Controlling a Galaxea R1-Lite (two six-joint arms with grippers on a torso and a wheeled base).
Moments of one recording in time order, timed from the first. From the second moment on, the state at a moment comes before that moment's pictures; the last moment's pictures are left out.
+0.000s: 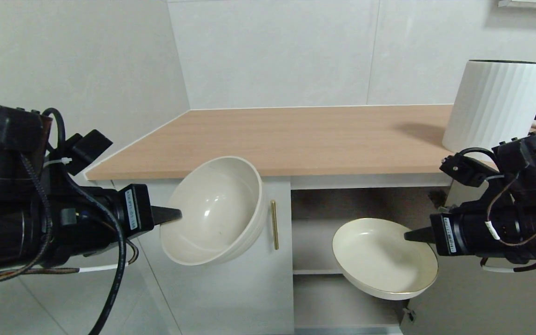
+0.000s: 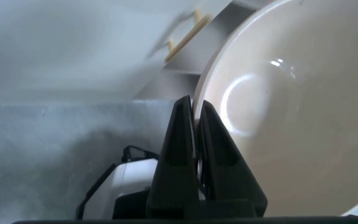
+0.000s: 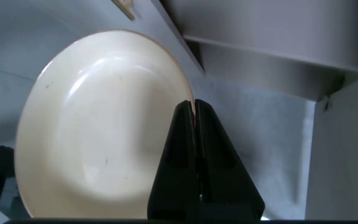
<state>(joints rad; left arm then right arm) -0.41 1.35 -0.95 0.17 -0.08 -0.60 0.45 1.48 -0.91 0.11 0.13 0.31</state>
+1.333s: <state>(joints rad) -0.42 1.37 -0.95 0.17 -0.08 -0.60 0.45 2.05 -0.99 -0.22 -0.07 0.42</state>
